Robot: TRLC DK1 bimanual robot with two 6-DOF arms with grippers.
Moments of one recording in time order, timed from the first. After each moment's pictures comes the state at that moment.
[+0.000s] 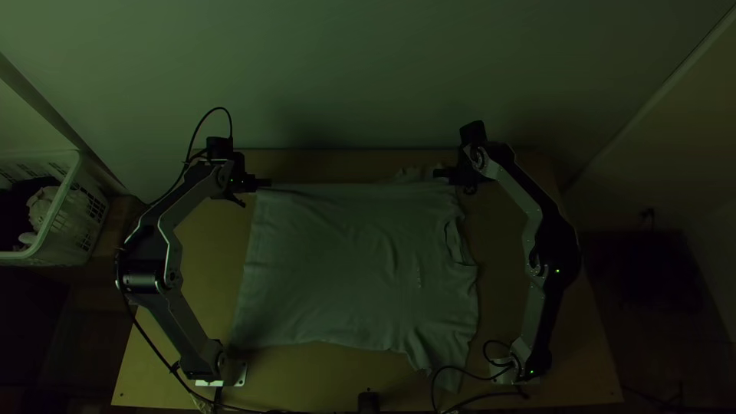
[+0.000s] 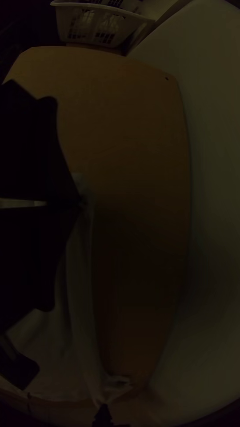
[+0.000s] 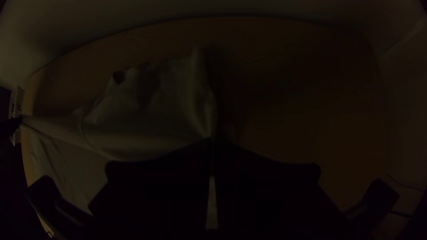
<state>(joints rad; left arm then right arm) 0.02 1.89 1.52 -0.47 -0.02 0.00 0.24 2.11 1.83 -0.80 0.02 0.23</state>
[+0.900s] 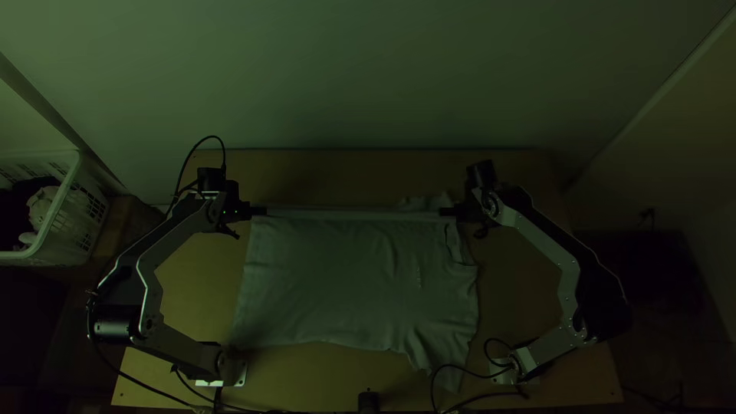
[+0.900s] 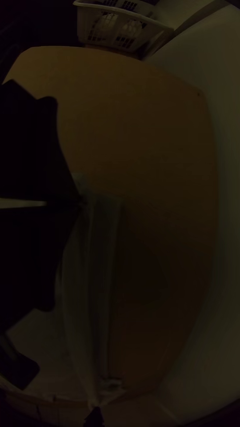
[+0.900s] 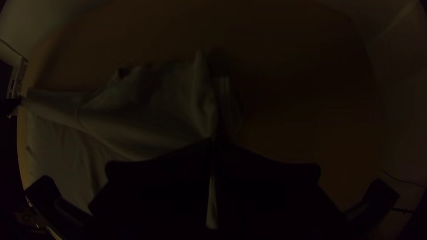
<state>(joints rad) 0.02 1.59 1.11 -0.38 -0.02 0.00 0.31 1.67 1.24 -0.64 0.07 0.24</state>
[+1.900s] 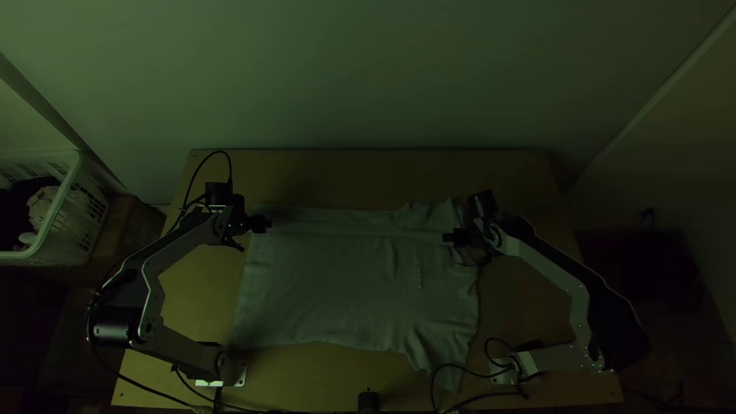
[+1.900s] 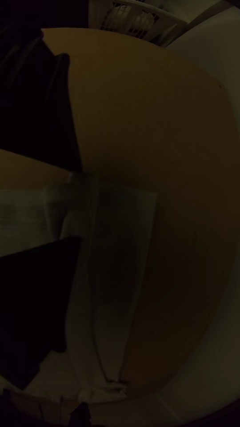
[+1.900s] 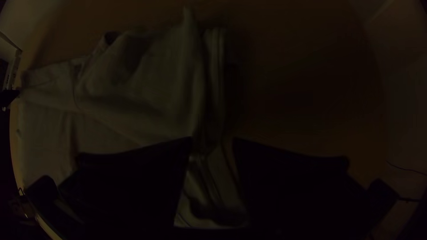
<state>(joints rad) 0.00 1.57 0.99 -0.31 0.02 -0.04 0.34 1.52 0.95 -0.54 0.10 0.28</state>
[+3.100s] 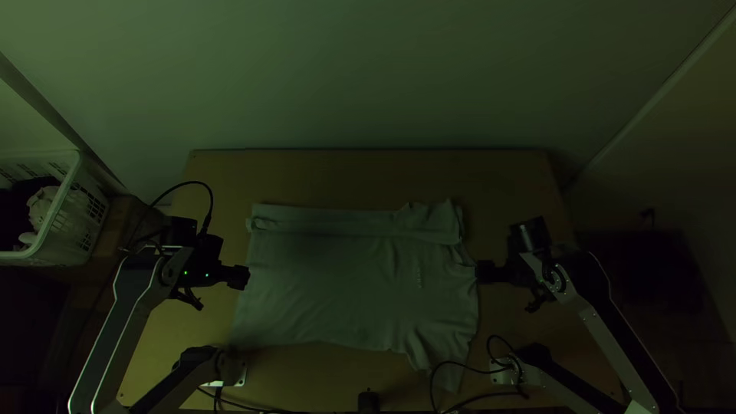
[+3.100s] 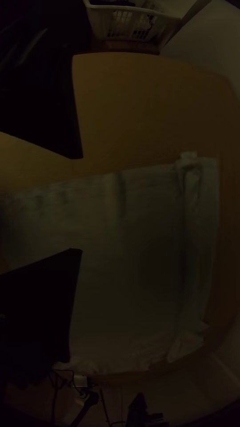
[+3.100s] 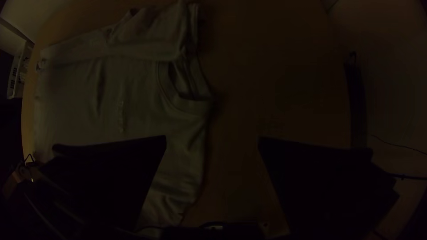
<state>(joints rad) 0.01 0.94 0.91 -1.07 0.12 0.16 0.36 1.00 0.97 -1.15 0.09 0.32</state>
